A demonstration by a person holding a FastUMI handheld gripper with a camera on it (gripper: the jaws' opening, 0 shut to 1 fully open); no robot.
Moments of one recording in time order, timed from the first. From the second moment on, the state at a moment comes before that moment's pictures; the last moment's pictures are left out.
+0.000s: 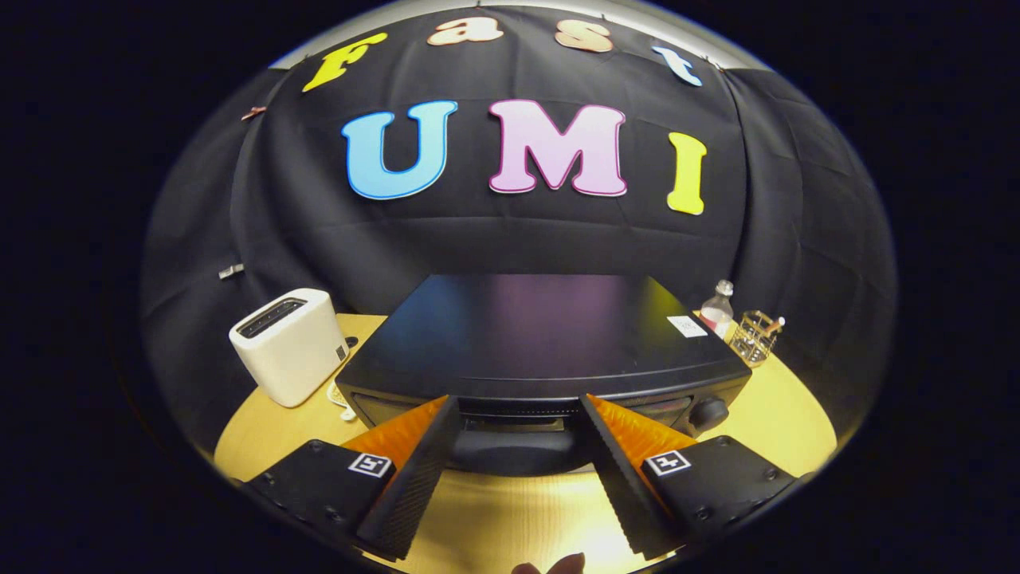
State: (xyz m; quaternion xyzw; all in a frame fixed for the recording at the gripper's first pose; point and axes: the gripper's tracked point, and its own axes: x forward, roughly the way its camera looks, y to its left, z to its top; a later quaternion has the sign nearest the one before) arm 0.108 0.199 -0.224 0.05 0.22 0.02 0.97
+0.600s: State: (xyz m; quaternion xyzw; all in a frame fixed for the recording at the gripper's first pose) arm 0.021 0.202 -0.267 0.03 0.25 0.02 0.97
